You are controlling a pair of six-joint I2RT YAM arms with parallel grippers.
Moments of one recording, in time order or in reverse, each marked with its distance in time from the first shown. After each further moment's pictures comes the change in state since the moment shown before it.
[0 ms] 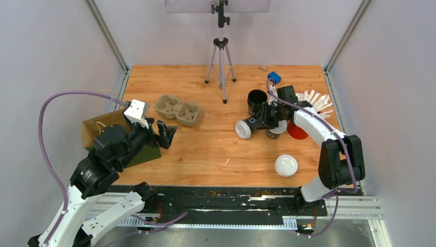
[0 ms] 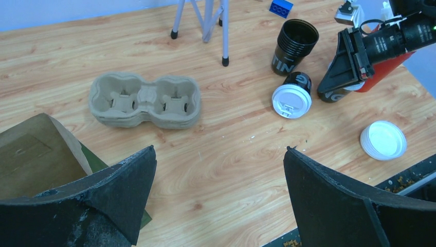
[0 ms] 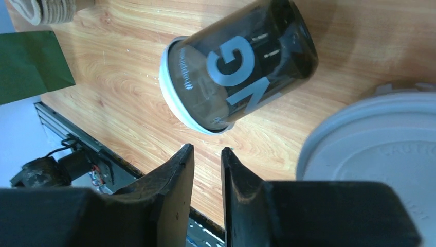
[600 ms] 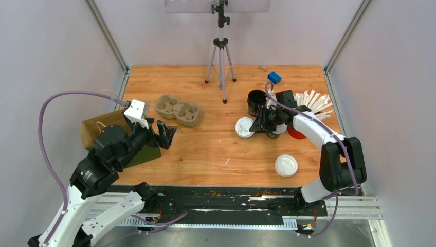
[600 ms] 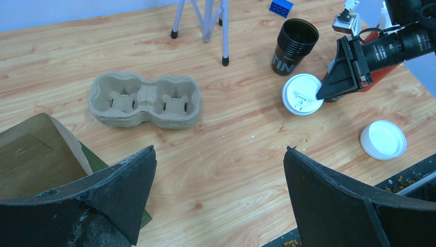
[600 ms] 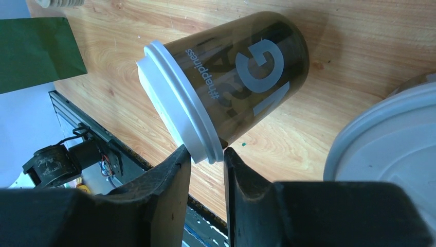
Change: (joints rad) left arm 0.000 0.000 0.002 -0.002 0.000 0.000; right arm 0.020 -0.031 -0.055 0.040 -0.034 0.016
